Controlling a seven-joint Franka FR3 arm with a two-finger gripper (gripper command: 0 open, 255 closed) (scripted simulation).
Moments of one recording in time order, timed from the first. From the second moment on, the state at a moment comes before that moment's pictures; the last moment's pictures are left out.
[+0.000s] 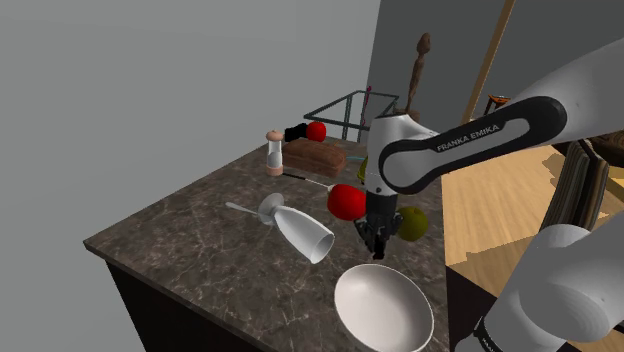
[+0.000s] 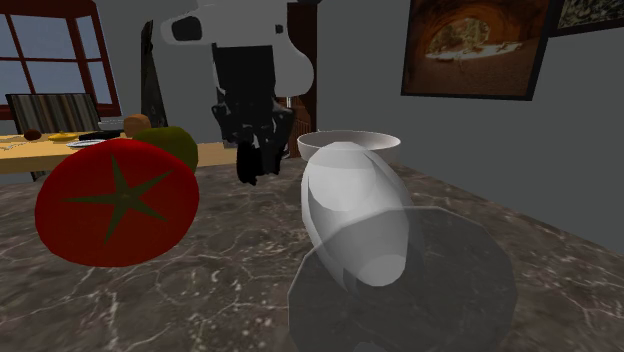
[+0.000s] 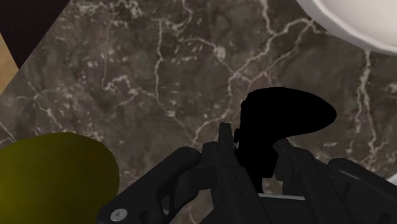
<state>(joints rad) 0.06 -0.48 0.13 -2.74 0.13 2.12 0.49</state>
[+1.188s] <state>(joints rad) 0.06 -0.60 0.11 -2.58 0.11 1.83 0.50</state>
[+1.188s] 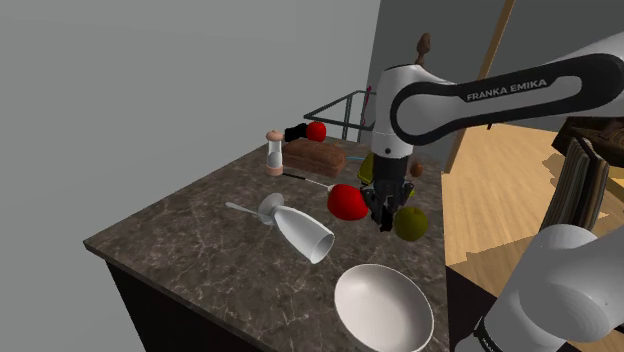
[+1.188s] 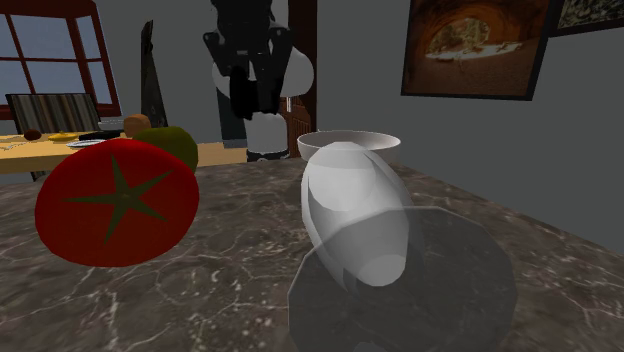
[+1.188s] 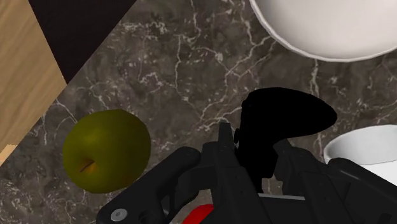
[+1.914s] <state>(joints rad) 0.16 -0.77 0.22 -2.64 0.23 1.73 0.65</state>
